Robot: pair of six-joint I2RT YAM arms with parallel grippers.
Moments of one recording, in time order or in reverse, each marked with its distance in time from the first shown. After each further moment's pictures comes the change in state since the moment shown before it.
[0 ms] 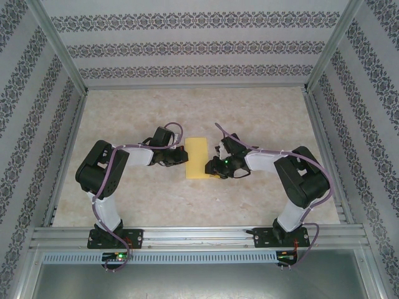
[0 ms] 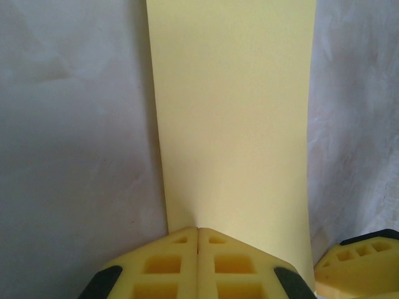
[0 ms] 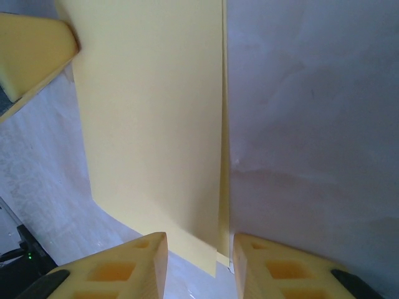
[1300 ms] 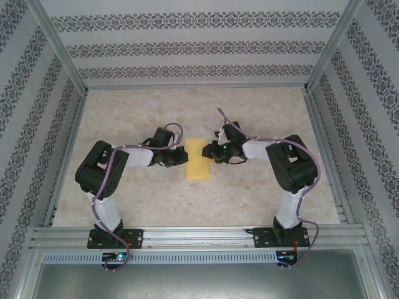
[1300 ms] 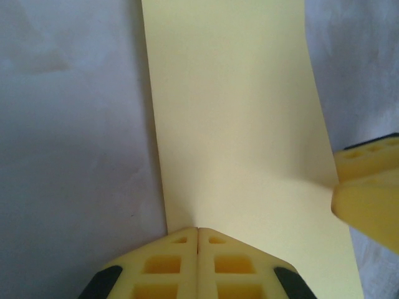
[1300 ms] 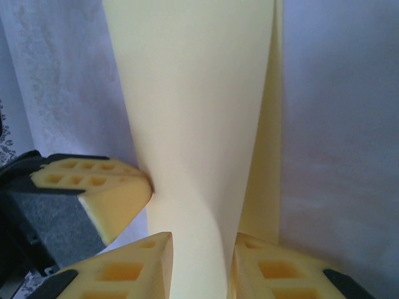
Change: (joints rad) left arm -0.004 -0.008 -0.009 0.002 0.000 0.000; right arm -0.099 0.176 0.162 0.163 -0.091 0.043
